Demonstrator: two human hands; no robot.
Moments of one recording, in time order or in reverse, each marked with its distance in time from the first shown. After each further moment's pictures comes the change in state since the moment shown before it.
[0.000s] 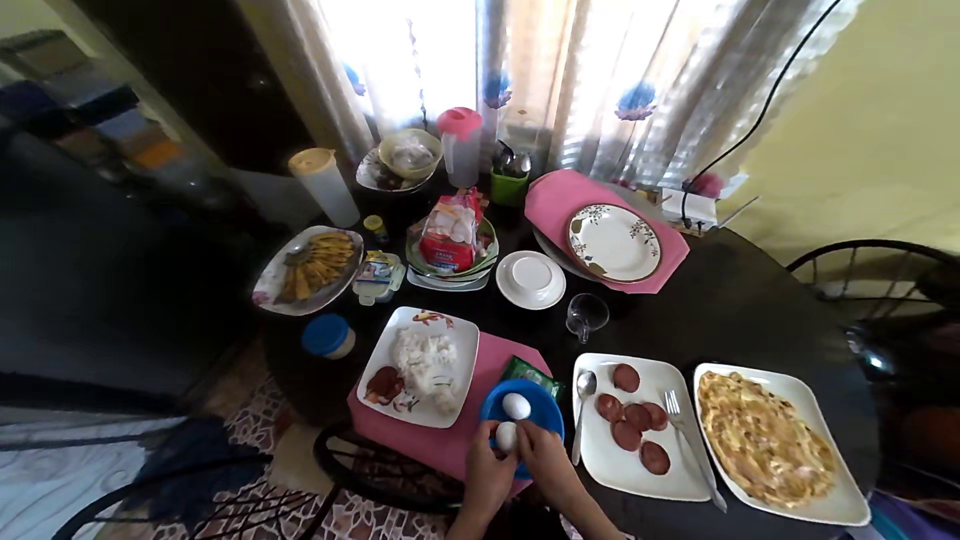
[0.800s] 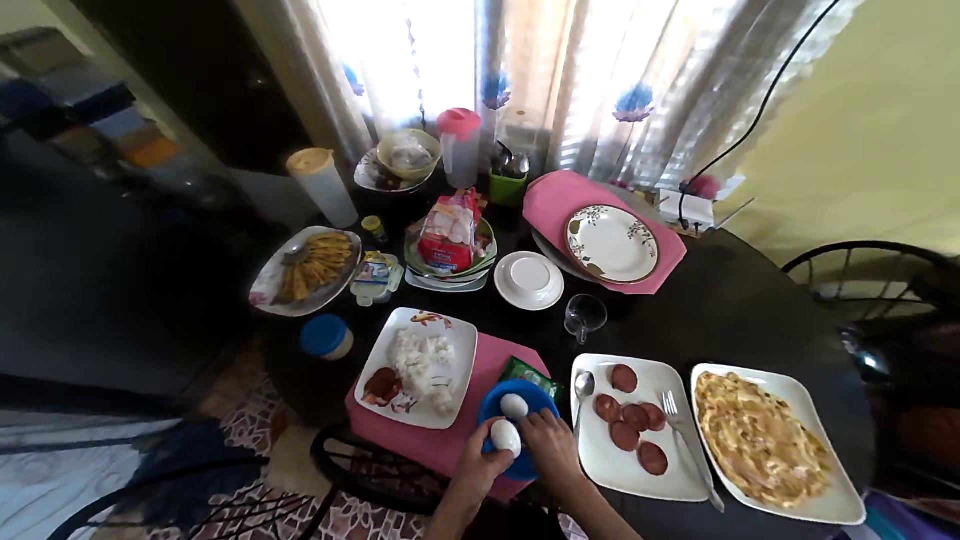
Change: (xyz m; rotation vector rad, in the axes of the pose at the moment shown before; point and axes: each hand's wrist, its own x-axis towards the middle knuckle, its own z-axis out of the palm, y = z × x) left_hand 0.007 -0.018 -0.020 -0.411 -0.278 0.007; right_hand 0.016 0.021 0.006 -0.599 0.047 -0.115
